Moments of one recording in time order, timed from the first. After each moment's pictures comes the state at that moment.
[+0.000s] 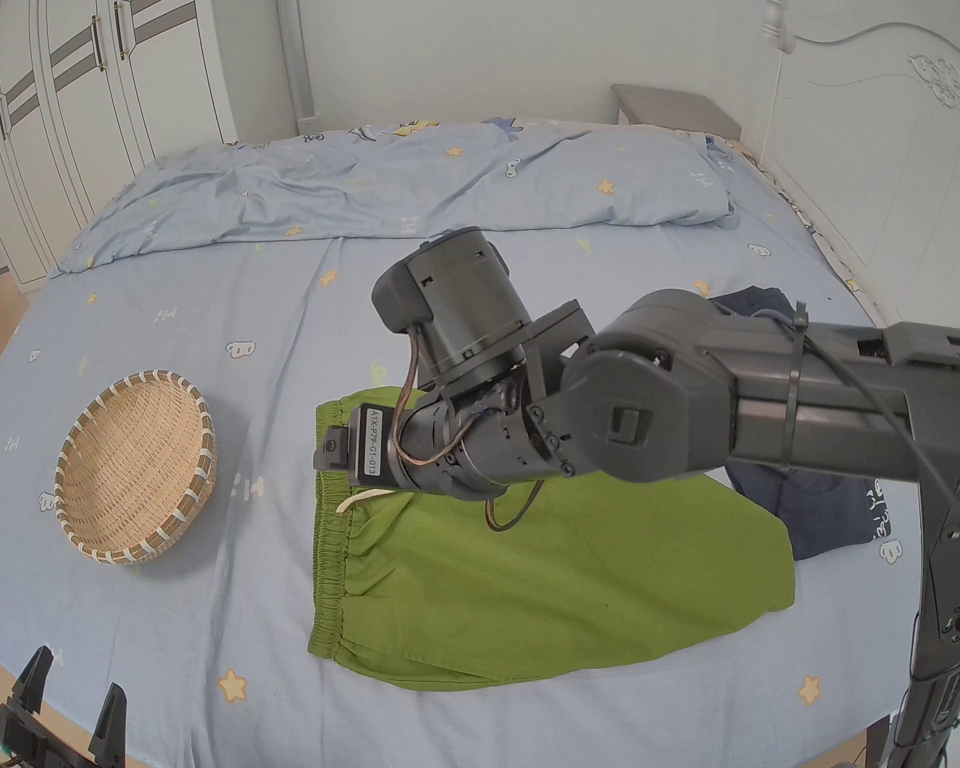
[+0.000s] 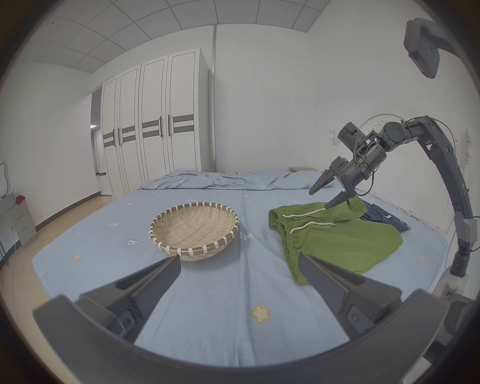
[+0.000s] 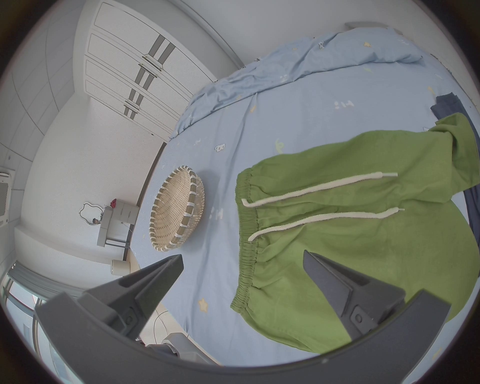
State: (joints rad) left arm 0.00 0.02 -0.02 0.00 0.00 0.00; right arm 0.94 2.23 -2.00 0.45 -0.07 0.62
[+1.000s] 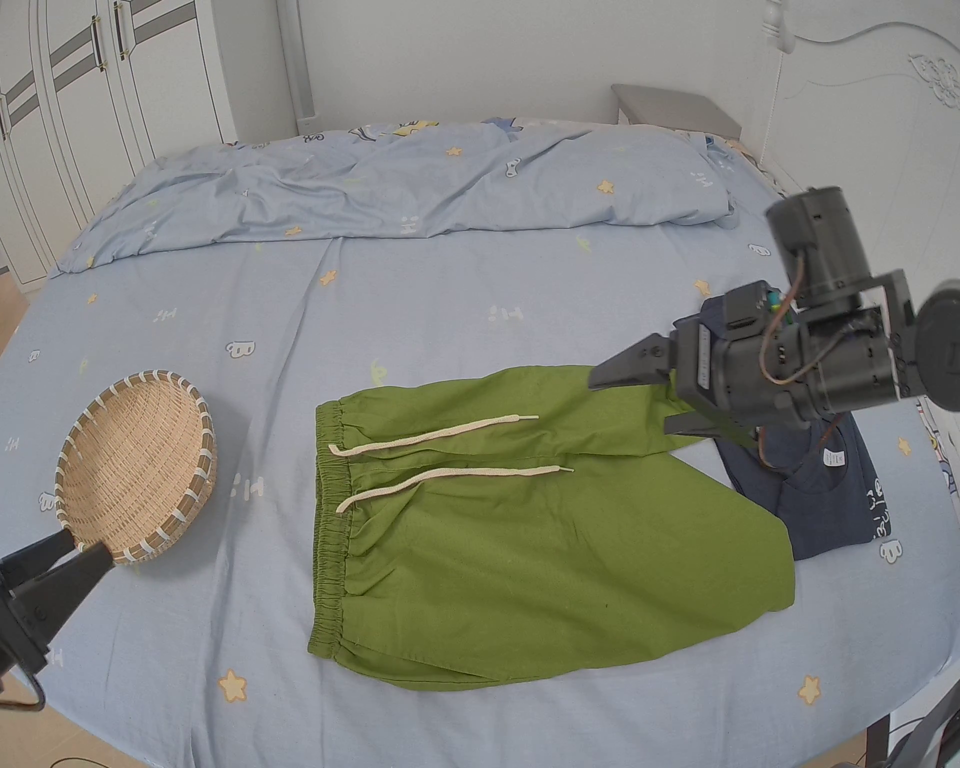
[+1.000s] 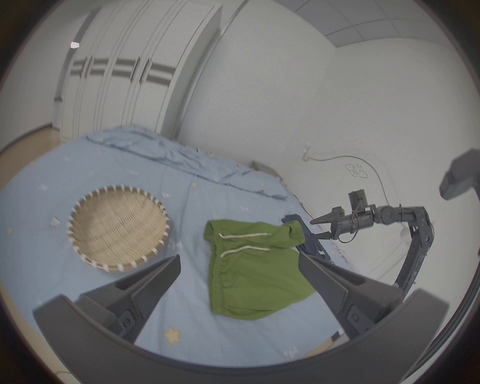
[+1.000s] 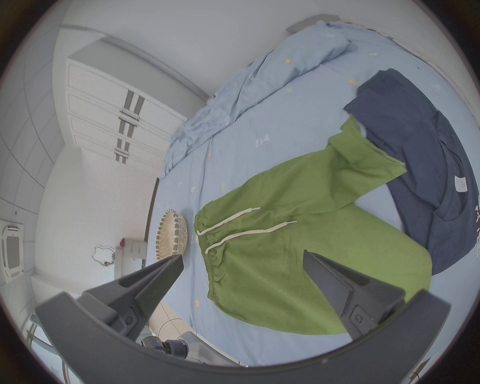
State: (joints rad) left arm -0.06 0.64 -0.45 -0.05 -0.32 -0.32; right arm 0.54 1.71 -1.34 0.25 0.20 0.62
